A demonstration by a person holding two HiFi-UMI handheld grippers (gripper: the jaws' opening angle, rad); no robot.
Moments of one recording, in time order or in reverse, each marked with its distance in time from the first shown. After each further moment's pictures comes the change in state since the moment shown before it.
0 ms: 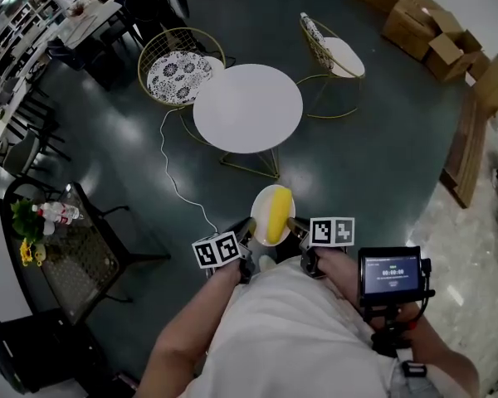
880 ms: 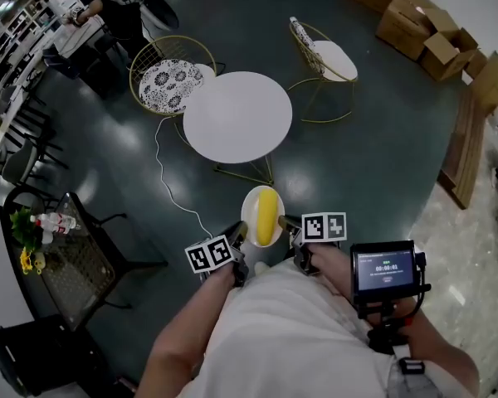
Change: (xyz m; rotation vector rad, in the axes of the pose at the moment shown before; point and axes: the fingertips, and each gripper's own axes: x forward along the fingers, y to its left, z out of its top) left arm 0.013 -0.016 0.012 -0.019 -0.013 0.054; right arm -0.007 -0.001 0.037 -0.004 0.016 0.077
